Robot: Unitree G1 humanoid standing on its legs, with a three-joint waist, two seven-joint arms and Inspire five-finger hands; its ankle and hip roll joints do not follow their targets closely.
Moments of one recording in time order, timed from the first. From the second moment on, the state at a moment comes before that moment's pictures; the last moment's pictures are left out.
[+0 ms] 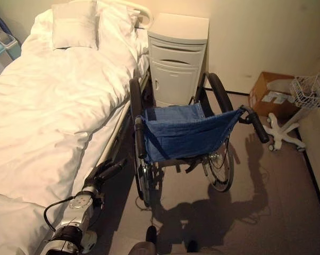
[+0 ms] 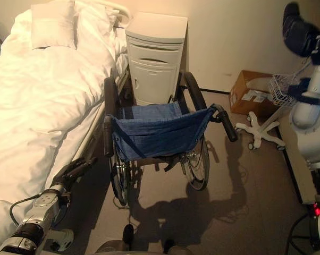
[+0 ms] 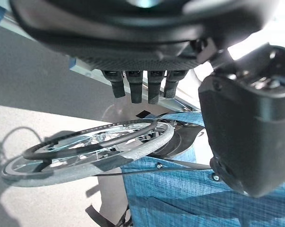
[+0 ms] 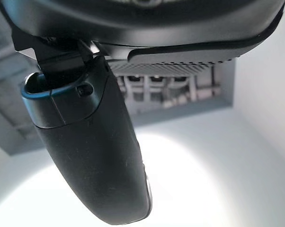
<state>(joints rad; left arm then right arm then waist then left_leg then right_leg) -0.16 0.52 -0.10 0.74 -0.40 -0.04 -0.02 -0.52 -1.08 0.04 0.13 -0.37 -0.05 -0.74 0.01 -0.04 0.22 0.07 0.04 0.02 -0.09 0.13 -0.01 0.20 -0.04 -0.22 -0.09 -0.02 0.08</state>
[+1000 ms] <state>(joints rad) 0.07 0.32 -0.17 0.84 -0.02 -0.26 0.26 0.00 -0.37 0.15 0.84 0.04 -0.01 -0.37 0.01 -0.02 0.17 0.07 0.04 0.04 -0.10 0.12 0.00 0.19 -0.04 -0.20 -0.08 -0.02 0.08</state>
